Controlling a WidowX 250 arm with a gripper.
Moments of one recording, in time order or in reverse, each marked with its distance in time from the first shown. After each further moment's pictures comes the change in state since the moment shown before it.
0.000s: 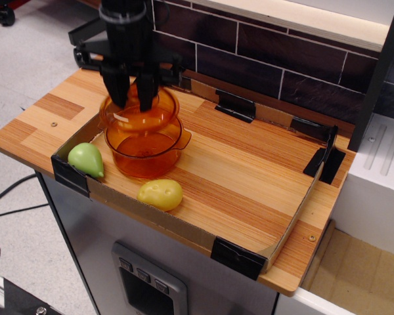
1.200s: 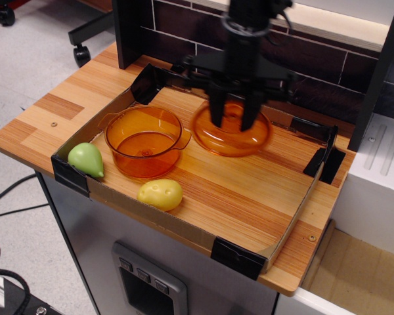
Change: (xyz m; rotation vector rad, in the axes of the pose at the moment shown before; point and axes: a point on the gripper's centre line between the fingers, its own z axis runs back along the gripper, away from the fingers) arm -0.015 -0.112 -0.005 0.030 0.085 0.019
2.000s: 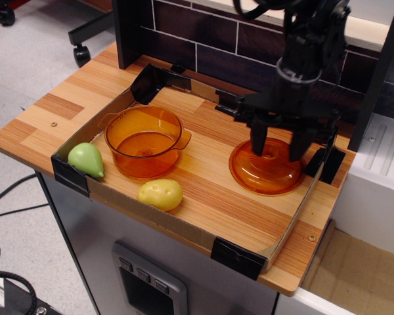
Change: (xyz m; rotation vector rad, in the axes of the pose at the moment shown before) arm 0.013 -0.048 -0.036 -0.025 -0.017 0.008
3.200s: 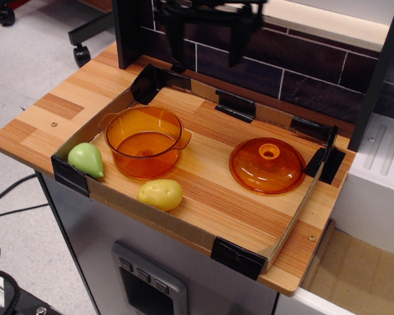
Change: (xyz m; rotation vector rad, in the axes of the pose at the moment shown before) arm 0.023 0.084 0.089 0.004 0.009 0.068
